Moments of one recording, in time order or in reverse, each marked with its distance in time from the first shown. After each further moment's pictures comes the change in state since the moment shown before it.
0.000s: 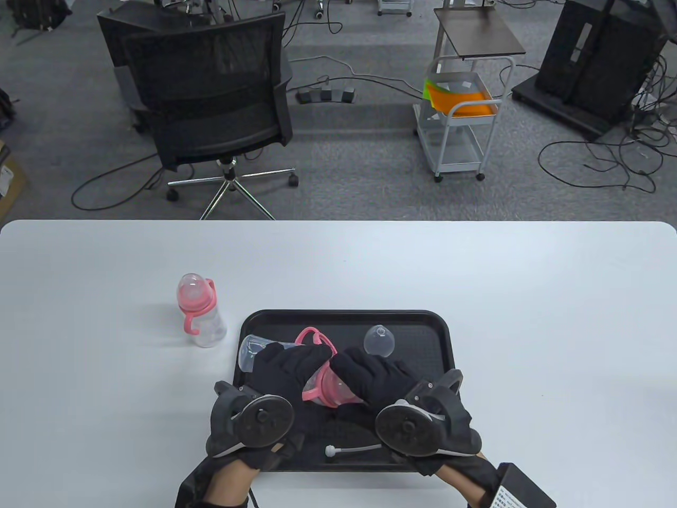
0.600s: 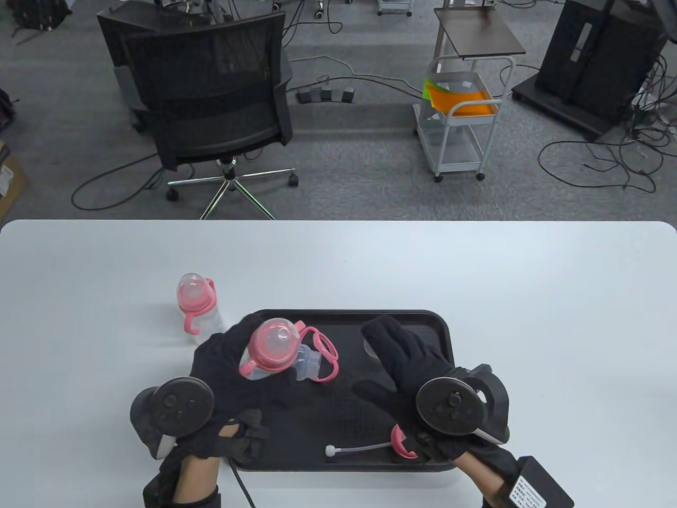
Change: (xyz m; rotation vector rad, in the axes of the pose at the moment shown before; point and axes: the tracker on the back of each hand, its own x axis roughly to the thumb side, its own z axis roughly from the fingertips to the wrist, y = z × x) left_hand -0.068 0.066 0.027 0.288 0.323 0.294; right_hand -0.056 -0.012 0.013 -0.049 0.208 -0.116
